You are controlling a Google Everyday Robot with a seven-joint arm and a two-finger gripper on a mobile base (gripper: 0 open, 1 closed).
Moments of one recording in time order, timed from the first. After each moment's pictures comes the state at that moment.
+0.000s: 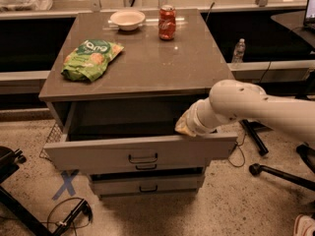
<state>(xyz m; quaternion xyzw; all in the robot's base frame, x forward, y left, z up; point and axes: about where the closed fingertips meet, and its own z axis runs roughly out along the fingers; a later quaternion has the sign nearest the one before) 0.574 -0.088 0.665 -0.60 0.75 0.05 0.27</state>
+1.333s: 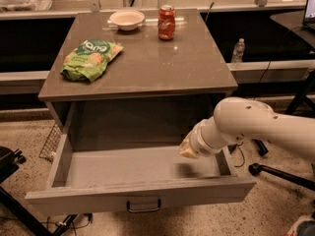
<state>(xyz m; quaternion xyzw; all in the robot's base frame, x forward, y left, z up) 0.511 -0.090 0.651 -0.58 0.77 0.09 0.23</state>
